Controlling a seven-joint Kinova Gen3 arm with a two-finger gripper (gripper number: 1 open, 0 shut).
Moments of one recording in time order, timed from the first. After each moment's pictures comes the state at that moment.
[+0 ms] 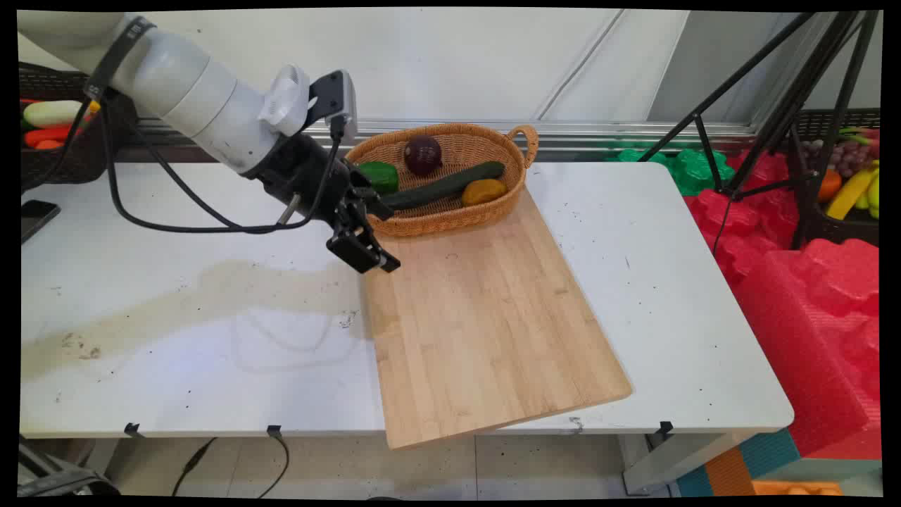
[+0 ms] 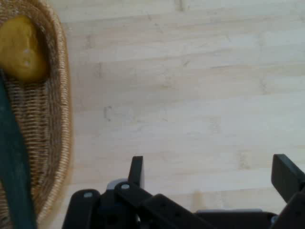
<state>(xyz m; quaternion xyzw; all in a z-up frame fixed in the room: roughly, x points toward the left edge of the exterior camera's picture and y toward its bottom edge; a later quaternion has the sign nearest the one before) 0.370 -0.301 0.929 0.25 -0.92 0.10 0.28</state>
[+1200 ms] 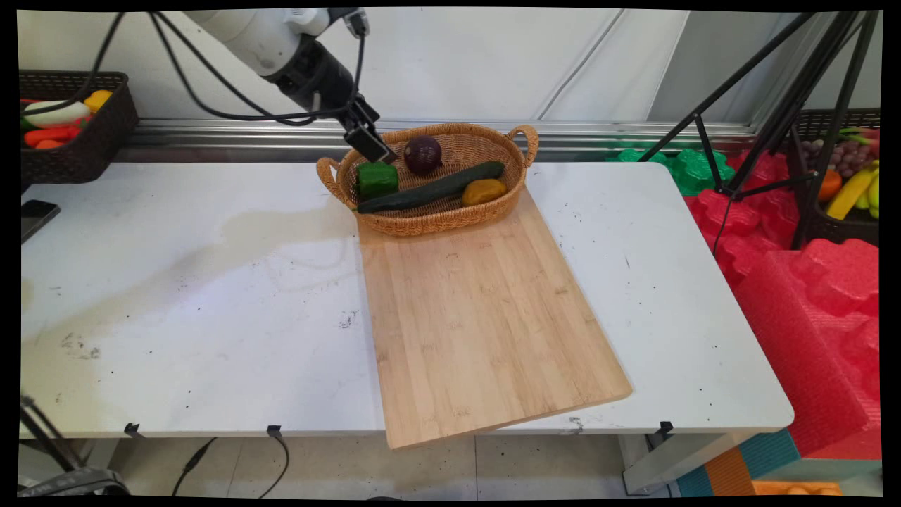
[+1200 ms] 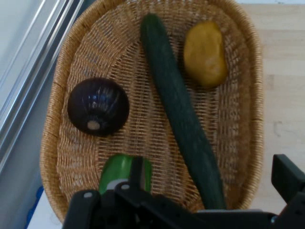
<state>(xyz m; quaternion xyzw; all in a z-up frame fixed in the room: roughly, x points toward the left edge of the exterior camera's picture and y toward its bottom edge) 0.413 -0.412 0.965 0.33 -0.89 0.19 0.24</state>
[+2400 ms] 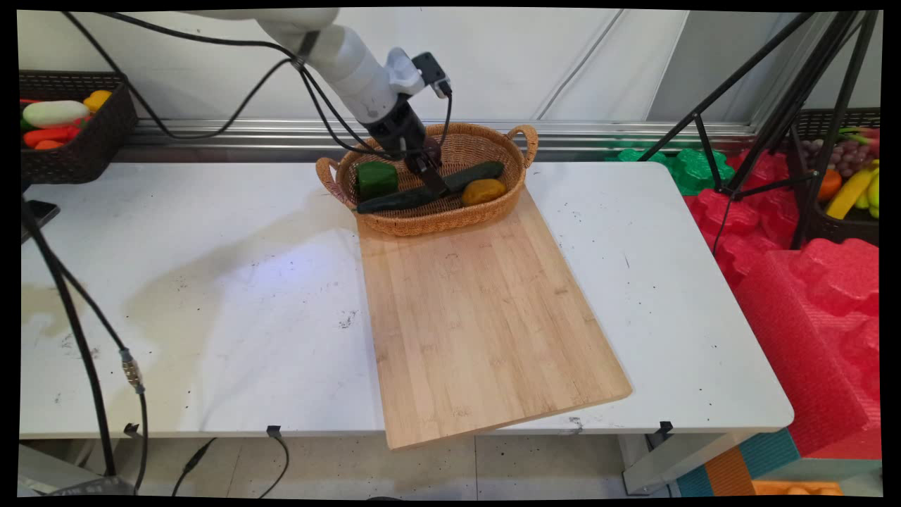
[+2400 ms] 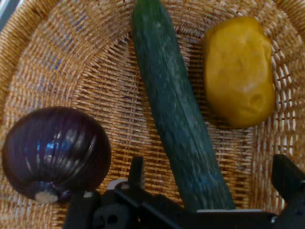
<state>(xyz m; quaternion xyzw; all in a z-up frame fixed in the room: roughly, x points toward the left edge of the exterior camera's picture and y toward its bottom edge) 0.359 -0.526 0.858 0.35 -0.90 0.14 0.21</state>
